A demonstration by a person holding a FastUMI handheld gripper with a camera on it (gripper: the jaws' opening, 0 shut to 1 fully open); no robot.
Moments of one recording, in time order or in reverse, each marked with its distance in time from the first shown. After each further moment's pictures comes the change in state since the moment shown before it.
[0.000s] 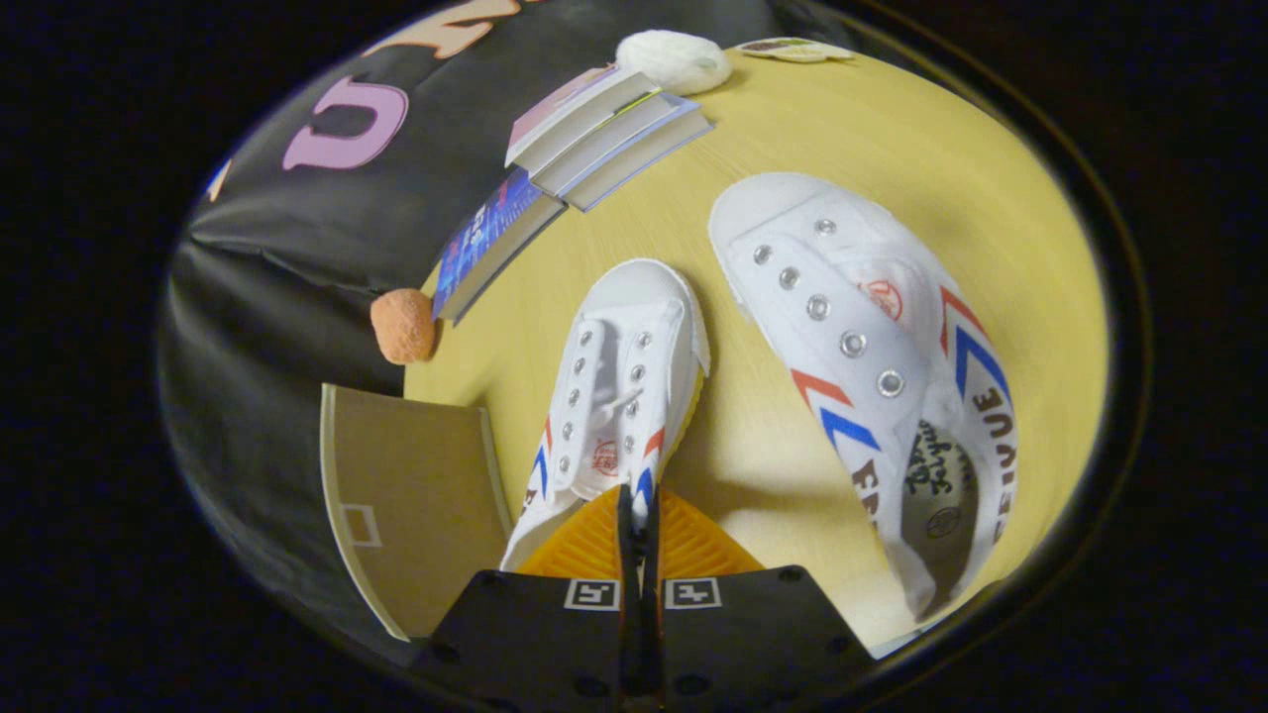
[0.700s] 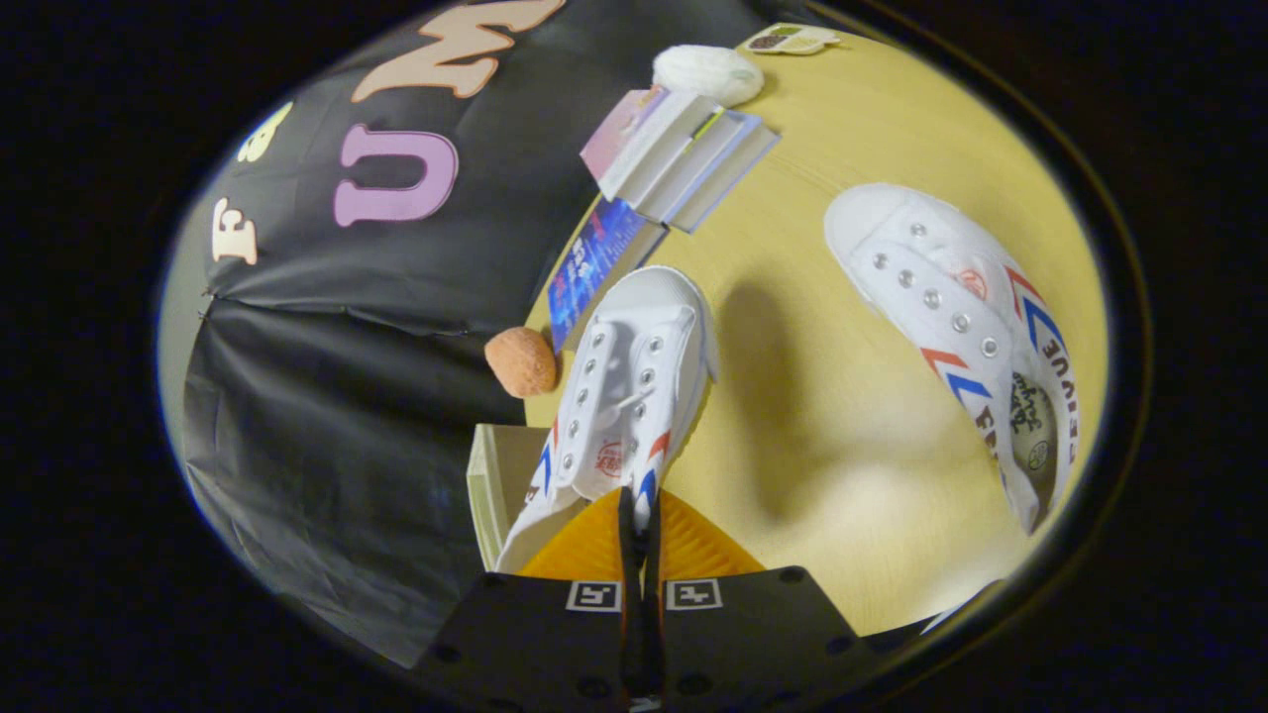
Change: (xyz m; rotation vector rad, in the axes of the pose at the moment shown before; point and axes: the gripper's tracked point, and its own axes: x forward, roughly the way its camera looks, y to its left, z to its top) arm -0.047 0.103 0.011 0.080 -0.040 0.276
